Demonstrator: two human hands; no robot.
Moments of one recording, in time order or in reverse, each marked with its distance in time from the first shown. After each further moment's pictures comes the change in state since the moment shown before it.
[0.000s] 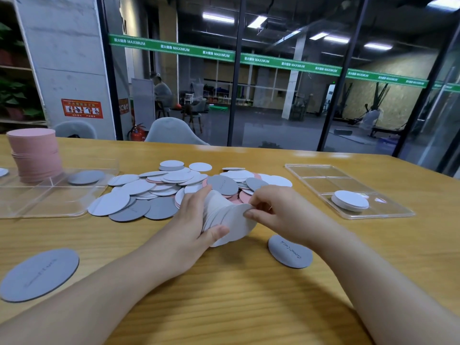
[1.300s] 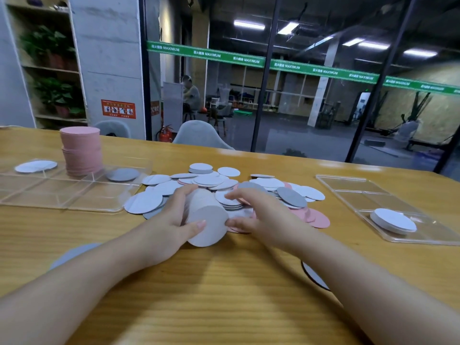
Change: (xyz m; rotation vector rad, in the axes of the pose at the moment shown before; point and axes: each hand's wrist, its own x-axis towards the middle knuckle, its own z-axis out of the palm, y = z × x) left_hand -0.017 -0.031 -0.057 -0.201 0.016 -0.228; right_hand 0.052 -0.032 0.044 0.178 -0.090 -0.043
